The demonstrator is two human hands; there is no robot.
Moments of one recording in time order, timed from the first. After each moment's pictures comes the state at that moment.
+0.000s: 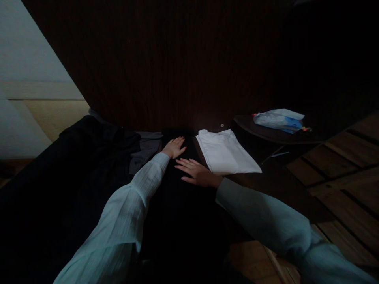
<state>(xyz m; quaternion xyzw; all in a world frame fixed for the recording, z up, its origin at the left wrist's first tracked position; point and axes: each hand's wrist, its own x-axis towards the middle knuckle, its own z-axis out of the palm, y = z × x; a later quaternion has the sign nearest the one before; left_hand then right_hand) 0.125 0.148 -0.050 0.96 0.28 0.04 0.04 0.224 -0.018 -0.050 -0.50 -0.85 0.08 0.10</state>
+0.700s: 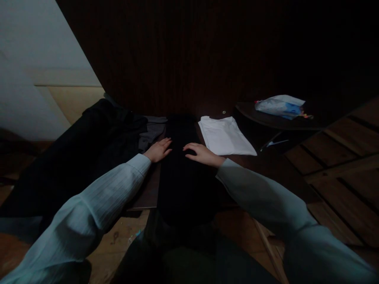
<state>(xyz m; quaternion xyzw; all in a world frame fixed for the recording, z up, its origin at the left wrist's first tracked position) 0.011 0.072 -0.044 0.96 0.28 0.03 0.04 0.218 -0.041 -0.026 -0.52 -0.82 0.13 0.21</state>
